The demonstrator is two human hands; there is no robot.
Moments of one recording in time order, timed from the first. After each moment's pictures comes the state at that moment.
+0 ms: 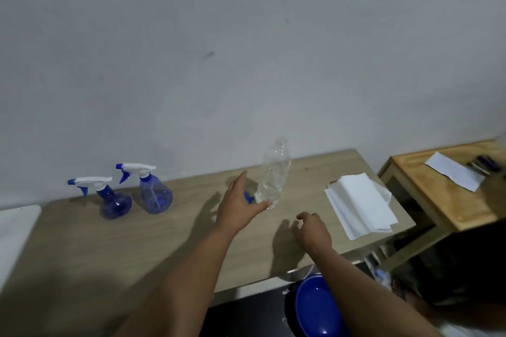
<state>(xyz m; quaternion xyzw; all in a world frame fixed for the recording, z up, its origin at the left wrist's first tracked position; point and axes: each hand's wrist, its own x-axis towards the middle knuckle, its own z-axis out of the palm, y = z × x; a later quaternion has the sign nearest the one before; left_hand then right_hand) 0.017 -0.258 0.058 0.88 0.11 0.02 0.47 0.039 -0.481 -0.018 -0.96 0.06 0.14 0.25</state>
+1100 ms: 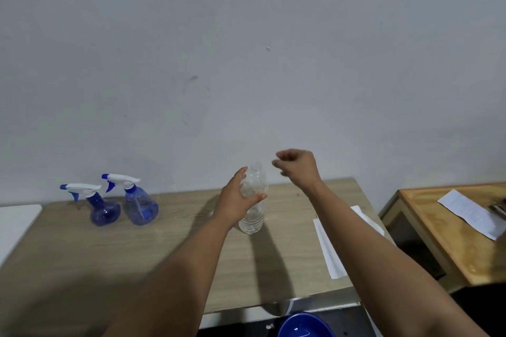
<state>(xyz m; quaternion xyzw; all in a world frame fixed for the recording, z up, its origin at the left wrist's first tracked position) 0.086 -0.317 0.094 0.83 0.14 0.07 0.54 0.187 -0.486 0.153 -0.81 -0.06 0.07 0.58</state>
